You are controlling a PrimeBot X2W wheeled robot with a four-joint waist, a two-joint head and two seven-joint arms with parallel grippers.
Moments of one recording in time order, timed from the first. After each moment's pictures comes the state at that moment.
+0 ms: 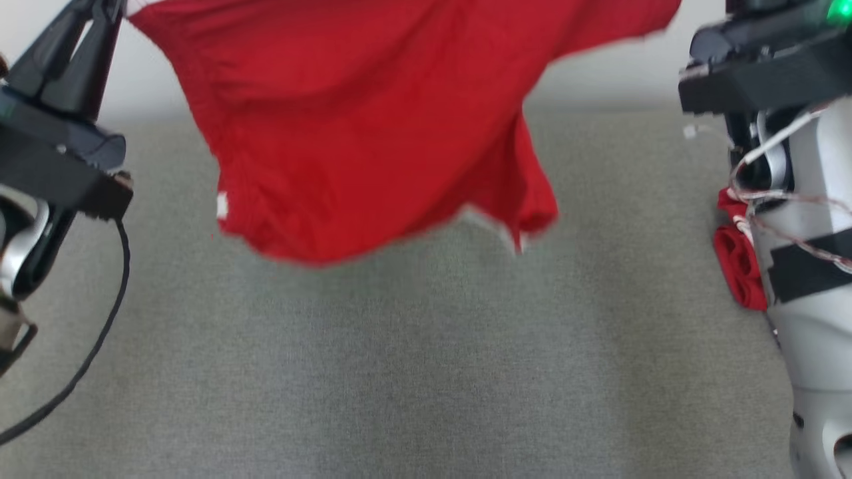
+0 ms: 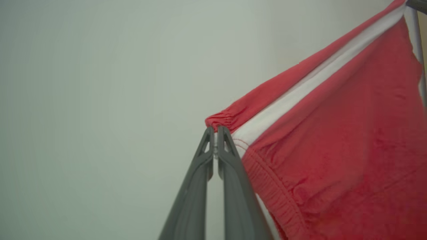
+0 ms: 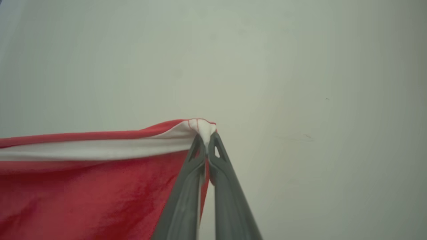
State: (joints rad) left arm -0.92 0.69 -0.52 0.20 -0.62 -0.13 -0.17; right arm -0.95 -0.29 0.17 0.31 0.22 0.13 -0.24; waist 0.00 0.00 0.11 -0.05
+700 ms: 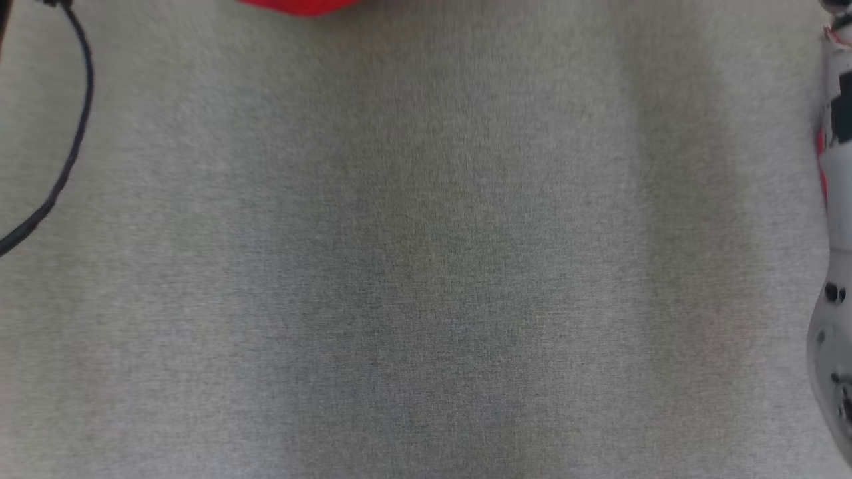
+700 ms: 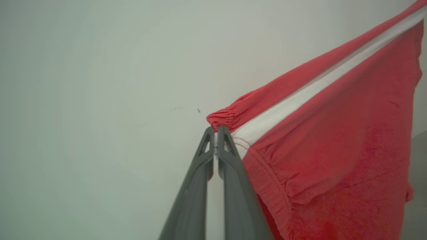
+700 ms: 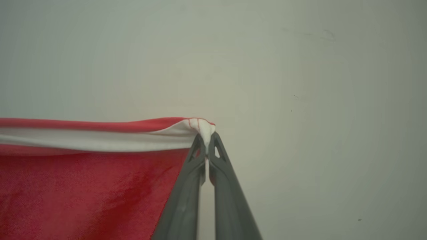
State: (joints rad) left arm -1.39 0.56 -0.60 0.56 -0.55 -0.13 -0.26; right arm -1.37 -0.24 0.08 0.58 0.02 0.13 -0.26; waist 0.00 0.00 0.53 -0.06
